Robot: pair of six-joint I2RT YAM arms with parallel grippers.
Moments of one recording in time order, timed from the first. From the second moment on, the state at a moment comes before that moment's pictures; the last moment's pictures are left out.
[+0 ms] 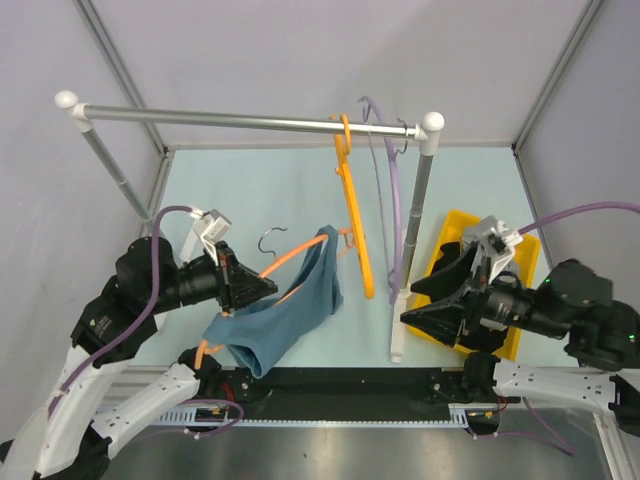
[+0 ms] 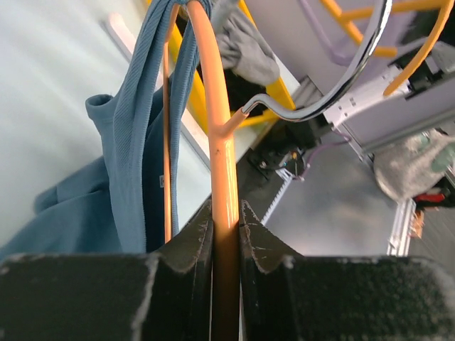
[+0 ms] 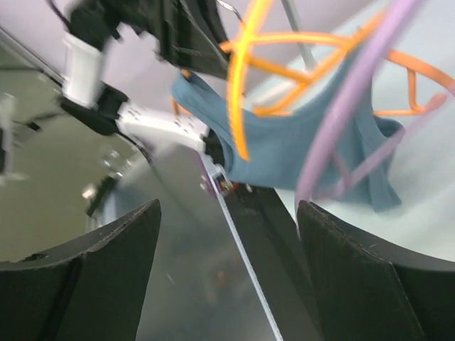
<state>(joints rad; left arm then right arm) -0.61 0.65 1.16 -0.82 0.46 -0.44 1.20 0.60 1.29 -0.71 -0.03 0.50</state>
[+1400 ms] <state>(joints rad) -0.61 0.67 0.81 -0.53 0.69 -0.55 1.15 0.60 0.43 0.16 0.30 0.55</state>
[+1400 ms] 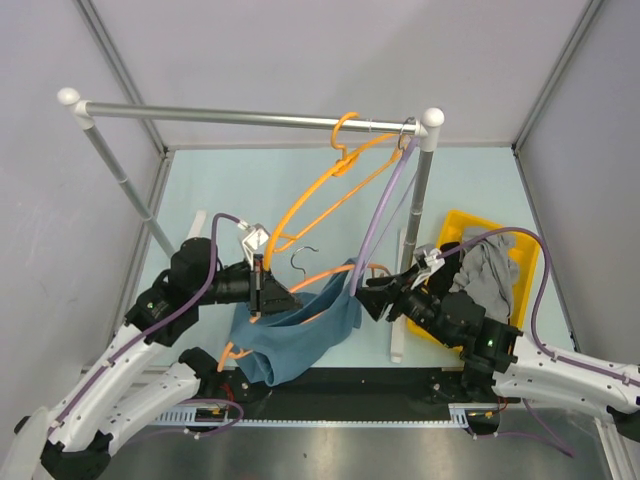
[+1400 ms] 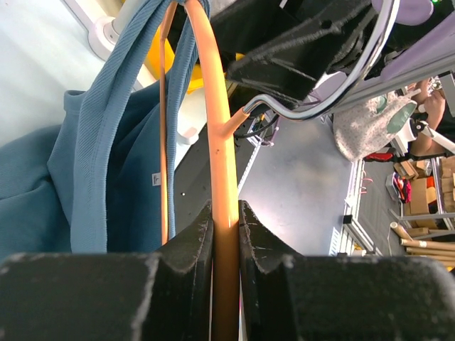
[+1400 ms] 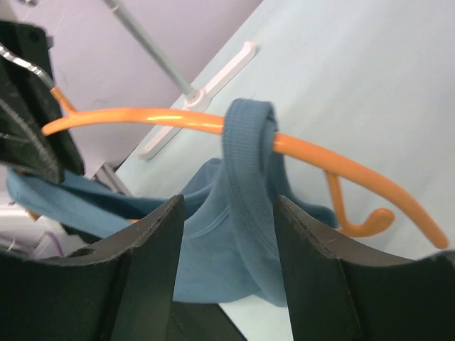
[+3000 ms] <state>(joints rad) -0.61 0.51 0.83 -0.66 0.46 -0.54 0.86 0.56 0.48 -0.29 0.41 0.88</state>
